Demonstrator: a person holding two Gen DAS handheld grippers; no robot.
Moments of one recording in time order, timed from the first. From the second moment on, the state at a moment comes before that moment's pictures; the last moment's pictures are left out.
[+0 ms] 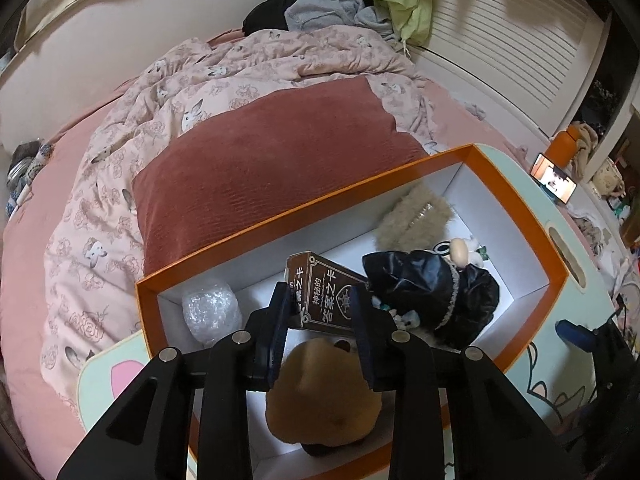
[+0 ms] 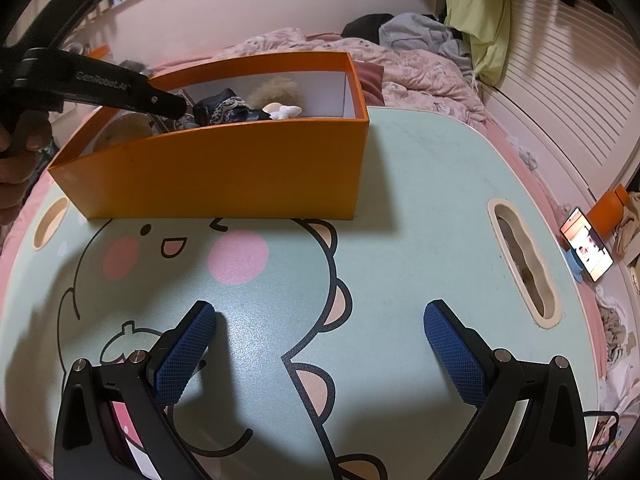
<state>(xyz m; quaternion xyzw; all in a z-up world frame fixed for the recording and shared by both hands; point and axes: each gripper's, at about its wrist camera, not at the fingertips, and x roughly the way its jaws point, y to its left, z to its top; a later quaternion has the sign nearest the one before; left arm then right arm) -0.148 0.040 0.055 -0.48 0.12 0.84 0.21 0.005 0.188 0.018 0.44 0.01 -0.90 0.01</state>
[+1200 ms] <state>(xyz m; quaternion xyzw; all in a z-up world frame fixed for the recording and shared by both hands) -0.085 0.009 0.138 -0.39 0.06 0.89 0.22 0.005 0.196 0.022 0.44 0.01 -0.90 0.01</state>
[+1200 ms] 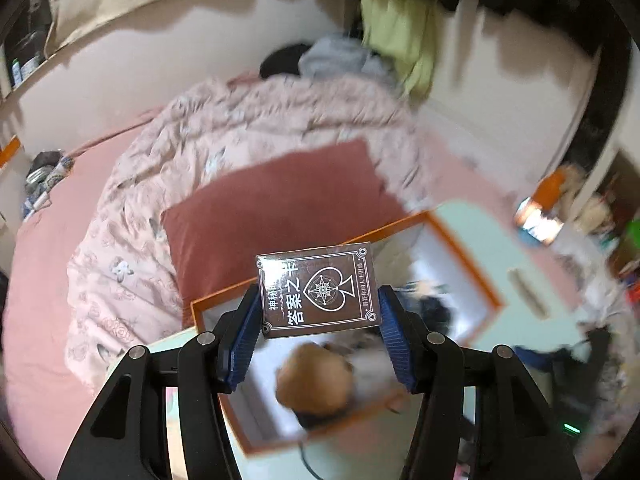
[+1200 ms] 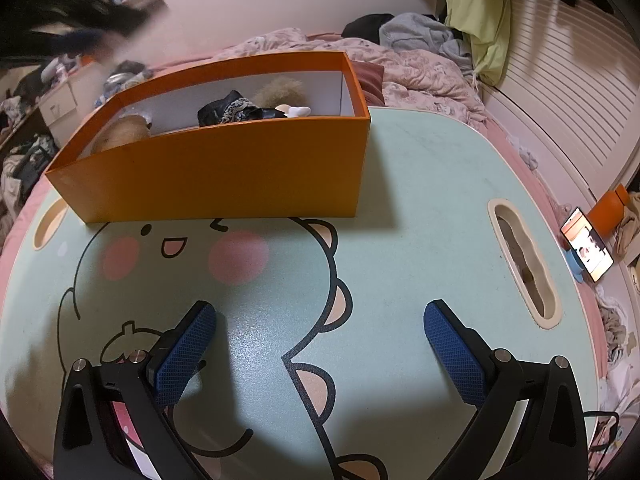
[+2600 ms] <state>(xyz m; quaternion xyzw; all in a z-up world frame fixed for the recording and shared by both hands) 0.022 -0.010 0.011 -0.41 -0.07 0.90 0.14 -0.090 0.138 0.107 0.45 0.08 -0.88 0.12</state>
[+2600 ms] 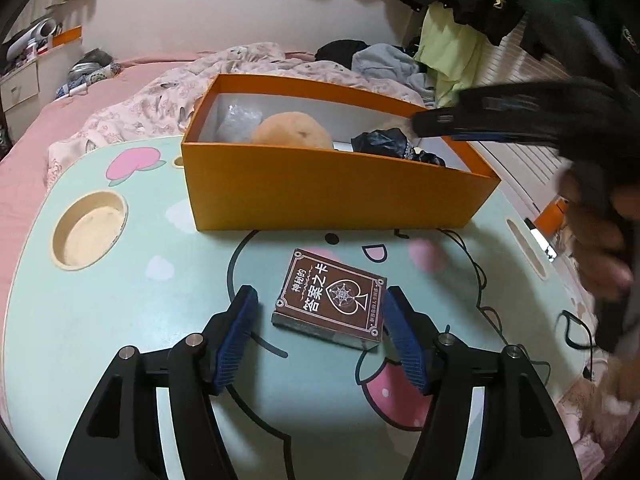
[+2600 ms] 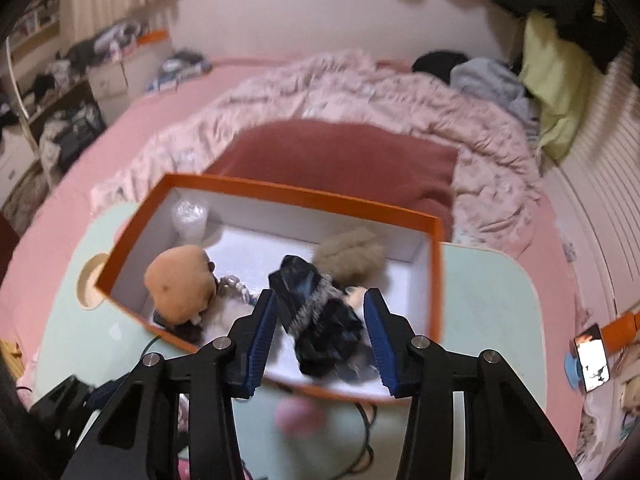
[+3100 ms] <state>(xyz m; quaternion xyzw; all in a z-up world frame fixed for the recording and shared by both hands) 0.018 -0.011 0.008 -0.41 -0.08 0.90 0.15 -0.101 0.146 0.109 0.44 0.04 -0.89 0.11</state>
